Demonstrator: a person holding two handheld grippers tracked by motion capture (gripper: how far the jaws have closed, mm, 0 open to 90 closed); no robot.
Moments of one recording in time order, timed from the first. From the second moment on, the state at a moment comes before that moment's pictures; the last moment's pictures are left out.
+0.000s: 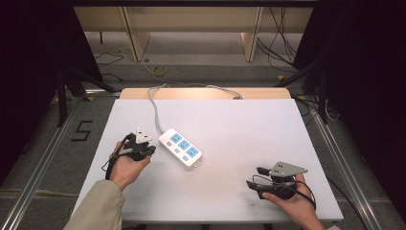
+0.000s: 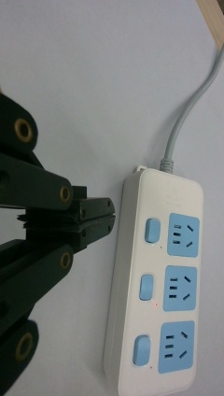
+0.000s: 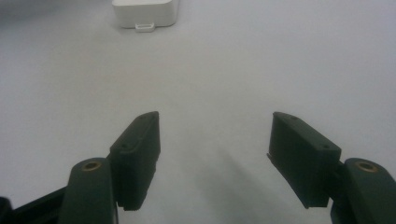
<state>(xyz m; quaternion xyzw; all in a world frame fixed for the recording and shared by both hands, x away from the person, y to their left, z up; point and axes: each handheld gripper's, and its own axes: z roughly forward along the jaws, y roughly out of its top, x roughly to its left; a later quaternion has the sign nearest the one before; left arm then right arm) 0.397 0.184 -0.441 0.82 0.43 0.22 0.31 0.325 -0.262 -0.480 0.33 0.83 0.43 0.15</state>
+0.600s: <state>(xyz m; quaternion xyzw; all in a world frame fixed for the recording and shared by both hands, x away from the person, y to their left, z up) 0.413 0.174 -0.434 0.83 0.43 0.22 0.29 0.326 -0.262 -0.480 0.33 0.82 0.43 0.15</state>
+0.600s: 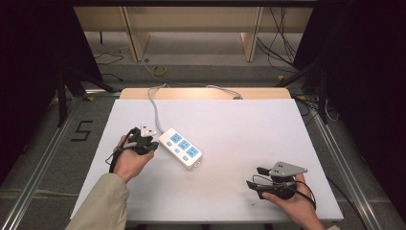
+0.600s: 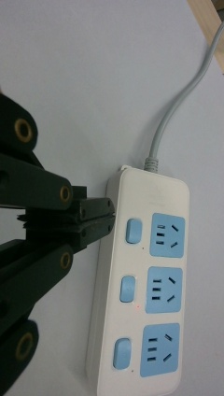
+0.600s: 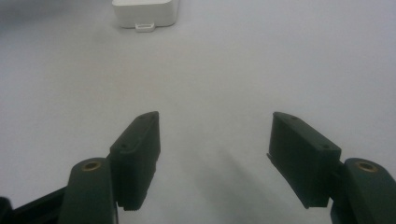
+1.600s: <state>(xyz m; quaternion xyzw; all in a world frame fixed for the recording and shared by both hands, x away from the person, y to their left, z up) 0.447 0.156 -0.427 0.84 0.42 0.21 0.26 0.326 -0.263 -0.480 0.33 0.82 0.43 0.15</state>
